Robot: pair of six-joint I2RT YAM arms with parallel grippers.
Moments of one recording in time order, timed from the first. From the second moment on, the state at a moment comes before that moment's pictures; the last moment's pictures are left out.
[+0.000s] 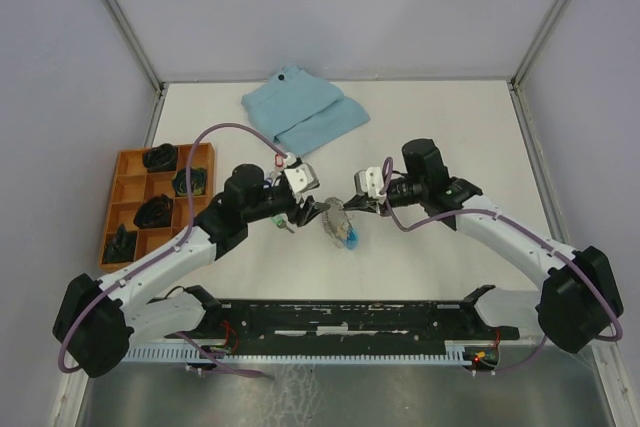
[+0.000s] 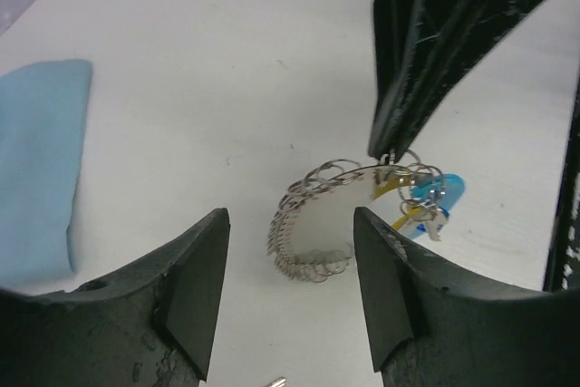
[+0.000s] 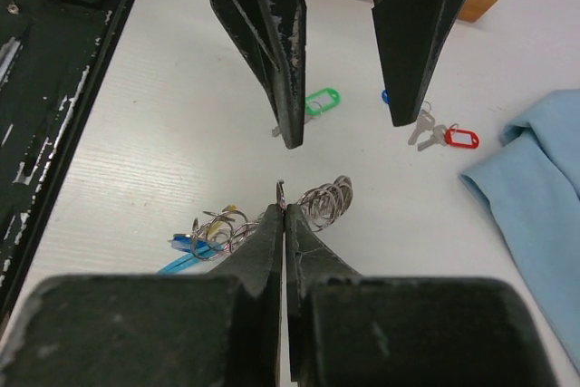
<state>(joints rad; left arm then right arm) -0.66 1.07 0.67 0.10 0.49 0.27 0.57 1.26 0.85 -0.16 -0.96 -0.77</state>
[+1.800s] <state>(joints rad) -0.33 1.48 0.78 -0.14 -0.09 -0.40 0.67 1.12 0.77 -0.20 -0.54 -1.17</state>
